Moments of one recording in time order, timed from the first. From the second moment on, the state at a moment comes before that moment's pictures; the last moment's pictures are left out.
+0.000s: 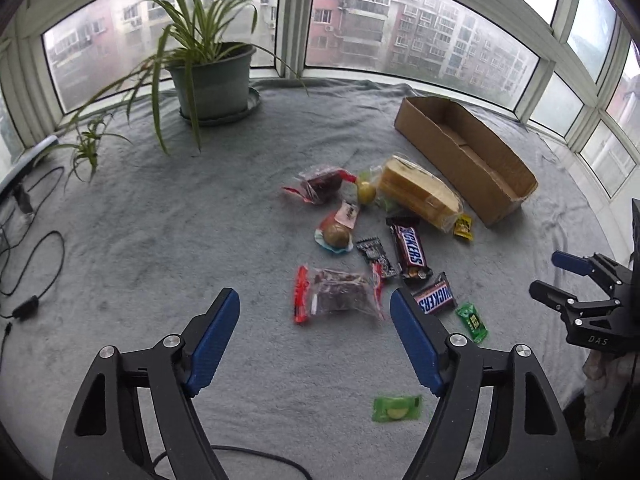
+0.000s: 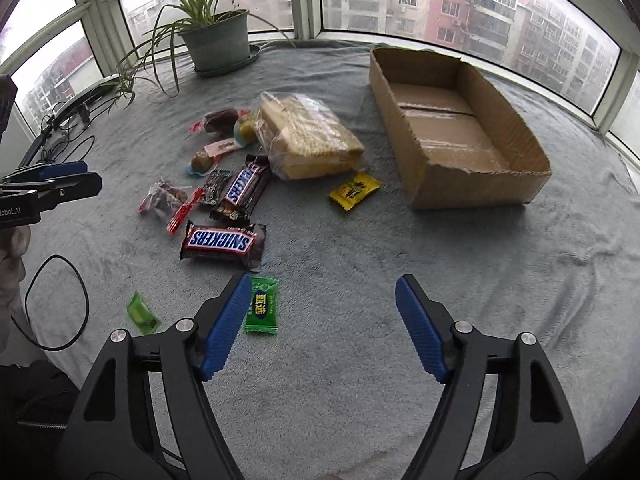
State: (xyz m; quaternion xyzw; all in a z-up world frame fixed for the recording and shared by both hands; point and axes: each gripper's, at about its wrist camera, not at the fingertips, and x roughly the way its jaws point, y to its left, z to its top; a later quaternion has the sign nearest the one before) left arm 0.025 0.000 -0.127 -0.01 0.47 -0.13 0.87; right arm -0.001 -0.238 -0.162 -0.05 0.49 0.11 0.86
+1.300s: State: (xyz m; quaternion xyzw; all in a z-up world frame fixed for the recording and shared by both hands) left arm 0.074 -0.033 -0.201 -0.01 0.53 -0.13 0.84; right arm 0.015 -0.191 -0.218 -0.09 0.55 0.15 0.82
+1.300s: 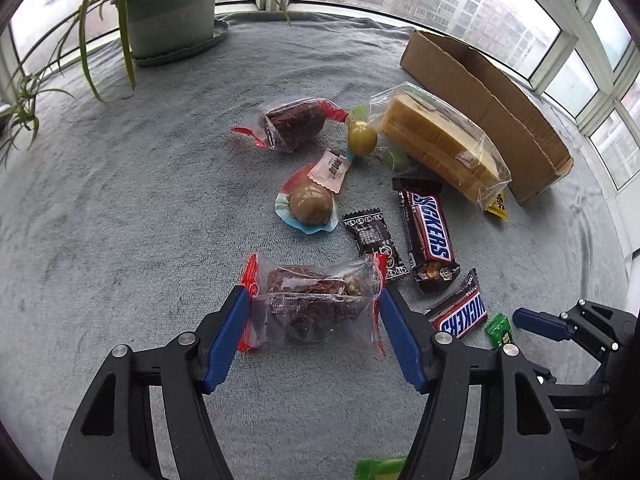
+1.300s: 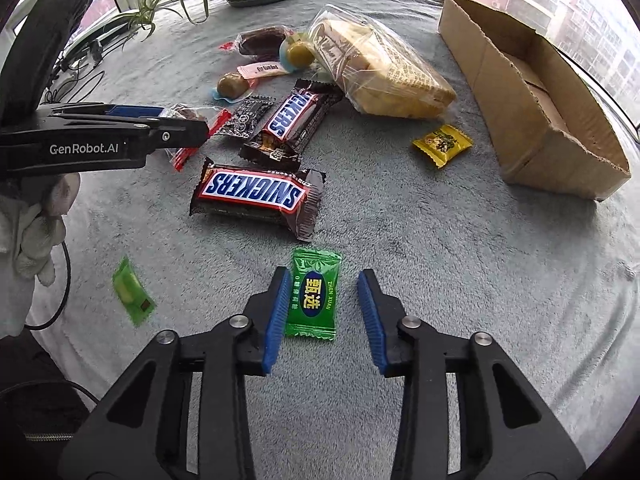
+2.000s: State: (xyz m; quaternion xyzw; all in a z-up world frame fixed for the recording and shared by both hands) left arm 0.072 -0.028 -0.177 -0.02 0.51 -0.13 0.85; right arm 0.024 -0.221 -0.179 -0.07 0.50 0.13 0.85
